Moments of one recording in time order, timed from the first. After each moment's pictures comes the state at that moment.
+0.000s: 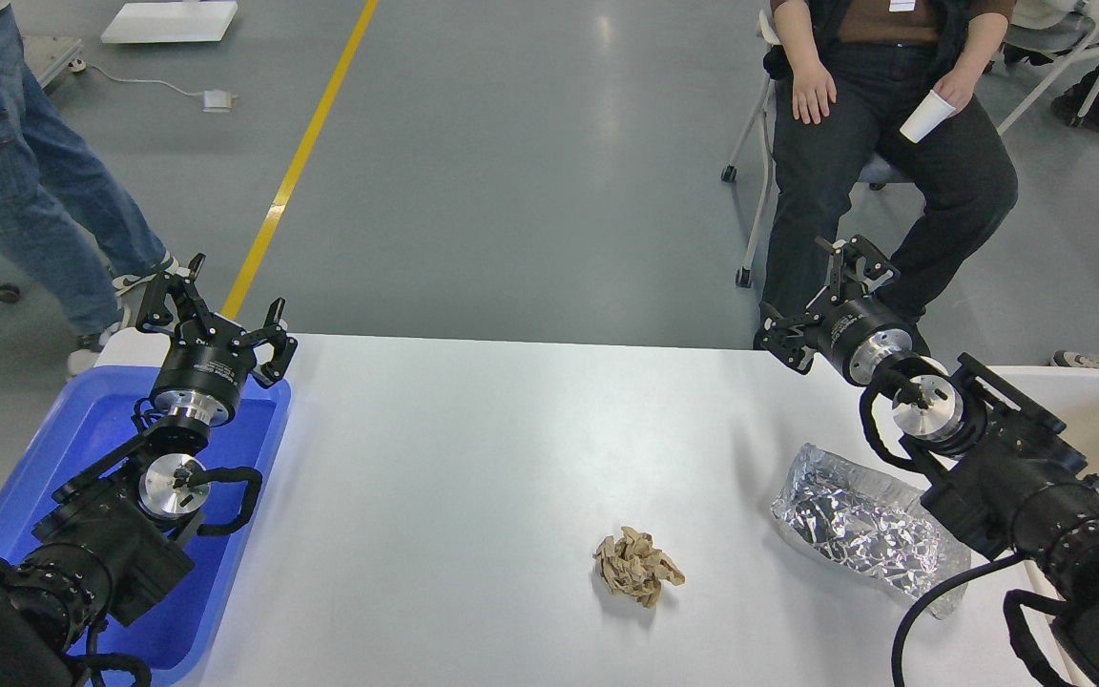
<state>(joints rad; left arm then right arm) -0.72 0.21 -0.76 -0.21 -0.11 -0.59 -0.54 0.87 -0.15 0.75 0.34 0.04 0.23 0.09</state>
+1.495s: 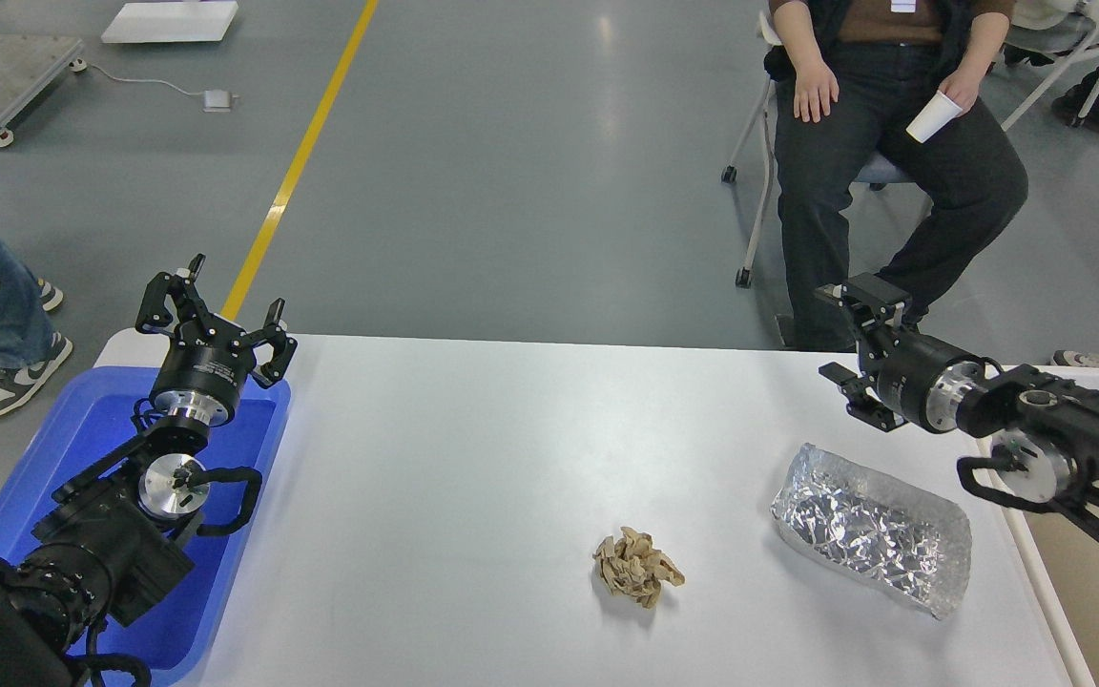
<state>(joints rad) -0.72 0.21 -0.76 -0.21 -0.11 -0.59 -0.54 0.82 -0.67 0.29 1.09 -0.34 -0.07 0.10</state>
